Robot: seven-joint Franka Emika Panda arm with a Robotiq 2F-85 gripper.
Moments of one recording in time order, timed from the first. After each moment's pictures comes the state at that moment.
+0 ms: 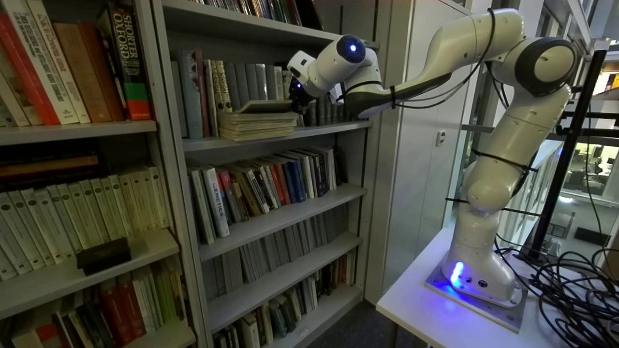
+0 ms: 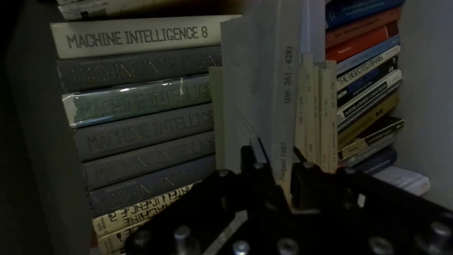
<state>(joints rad) 0.25 -0.31 0.35 -2.08 -1.12 2.39 -0.05</state>
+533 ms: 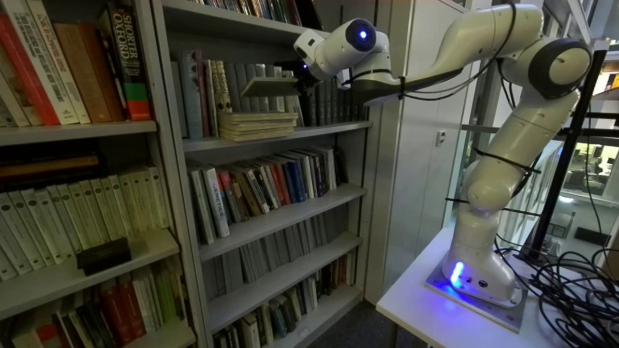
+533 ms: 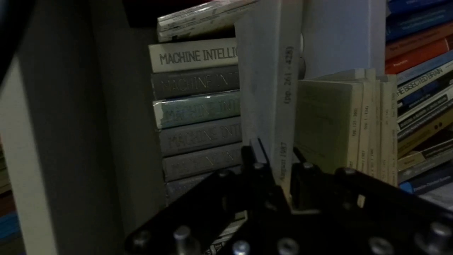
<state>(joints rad) 0.25 -0.38 0.38 -2.05 -1.21 2.31 -0.01</state>
